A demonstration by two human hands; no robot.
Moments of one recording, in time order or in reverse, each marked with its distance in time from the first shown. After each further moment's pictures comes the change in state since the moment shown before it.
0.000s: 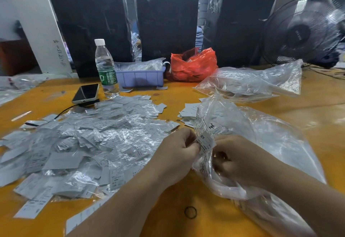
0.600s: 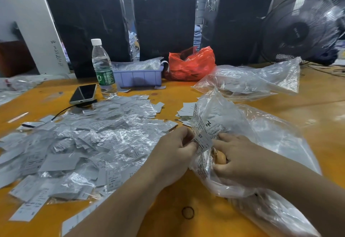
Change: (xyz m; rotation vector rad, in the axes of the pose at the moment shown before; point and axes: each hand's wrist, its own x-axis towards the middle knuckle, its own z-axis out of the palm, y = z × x) left_hand -0.001 0.003 0.000 0.000 0.020 0.014; right_hand -0.004 0.008 0.002 -0.148 -0.219 0.234
